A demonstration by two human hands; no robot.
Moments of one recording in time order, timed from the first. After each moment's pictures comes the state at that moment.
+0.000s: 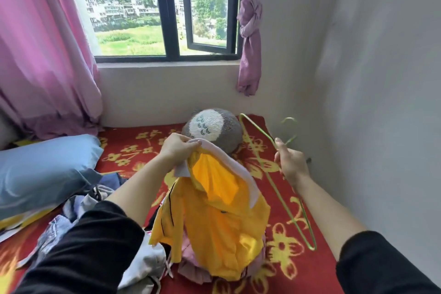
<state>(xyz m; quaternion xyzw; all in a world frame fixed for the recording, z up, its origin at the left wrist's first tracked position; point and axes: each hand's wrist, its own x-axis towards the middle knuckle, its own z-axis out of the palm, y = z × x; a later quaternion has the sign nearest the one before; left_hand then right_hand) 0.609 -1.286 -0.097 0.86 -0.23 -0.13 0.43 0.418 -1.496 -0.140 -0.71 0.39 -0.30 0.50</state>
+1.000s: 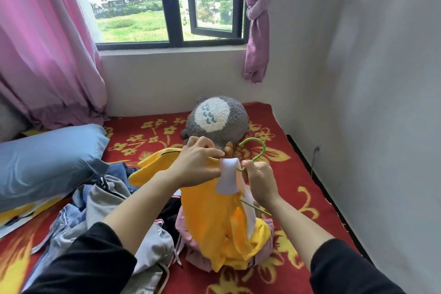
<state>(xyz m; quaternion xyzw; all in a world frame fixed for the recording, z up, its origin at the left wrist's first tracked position) 0.591 -1.275 -0.142 0.84 -0.50 -0.06 0.20 0.454 -1.412 -0.187 -0.79 0.27 -0.27 0.48</state>
